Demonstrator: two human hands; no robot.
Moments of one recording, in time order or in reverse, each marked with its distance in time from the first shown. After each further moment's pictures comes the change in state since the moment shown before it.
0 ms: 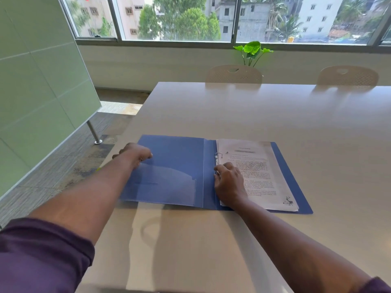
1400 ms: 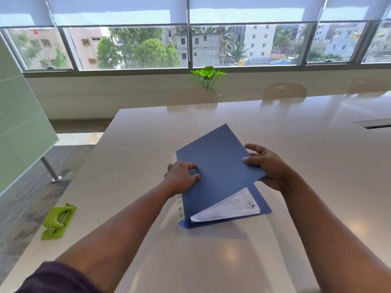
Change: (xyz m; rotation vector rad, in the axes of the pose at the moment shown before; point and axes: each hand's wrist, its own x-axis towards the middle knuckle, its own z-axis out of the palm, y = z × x) left_hand -0.183 0.107 0.100 0.215 -0.244 0.935; right_hand -0.010 0.091 -0.210 1.117 -0.027 0.391
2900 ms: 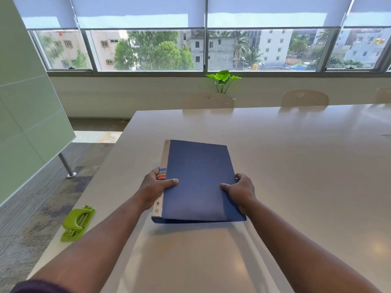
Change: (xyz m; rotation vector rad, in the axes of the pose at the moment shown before) left_hand -0.007 -0.119 -0.038 -1.041 0.112 -0.244; right_hand 0.046 0.078 0.117 -0.512 0.331 0.027
